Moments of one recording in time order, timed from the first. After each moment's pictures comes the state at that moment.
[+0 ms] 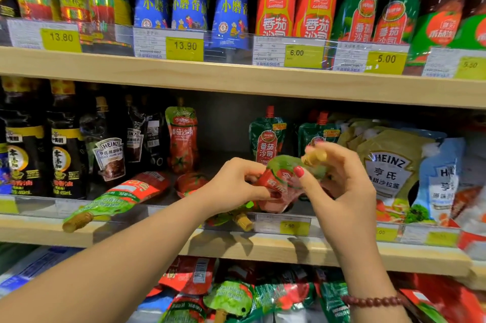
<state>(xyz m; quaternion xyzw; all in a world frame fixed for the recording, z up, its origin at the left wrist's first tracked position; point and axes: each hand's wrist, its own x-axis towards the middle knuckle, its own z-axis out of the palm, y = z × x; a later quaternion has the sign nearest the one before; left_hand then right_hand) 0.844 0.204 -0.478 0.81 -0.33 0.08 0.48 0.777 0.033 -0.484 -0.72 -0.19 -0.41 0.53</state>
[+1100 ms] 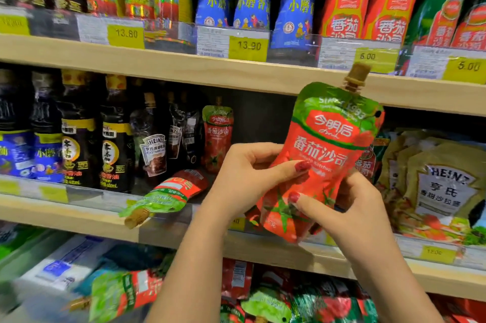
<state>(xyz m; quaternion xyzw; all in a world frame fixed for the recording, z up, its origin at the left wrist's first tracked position) 0.796 0.251 -0.458 0.62 -0.33 0.14 0.70 0.768 0.091 -0.478 -0.71 -0.24 -0.25 0.61</state>
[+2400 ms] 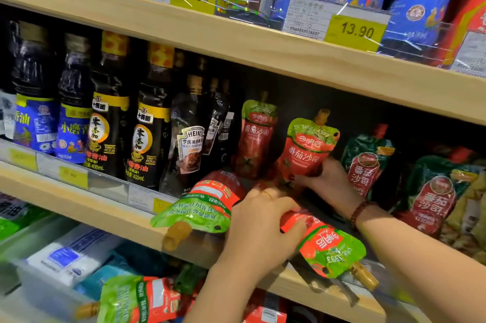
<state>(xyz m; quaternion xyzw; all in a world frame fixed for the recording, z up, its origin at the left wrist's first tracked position) 0.836 0.290 -0.538 0.87 -0.12 0.37 0.31 0.969 0.145 -0.496 -0.86 -0.21 -0.17 0.44</state>
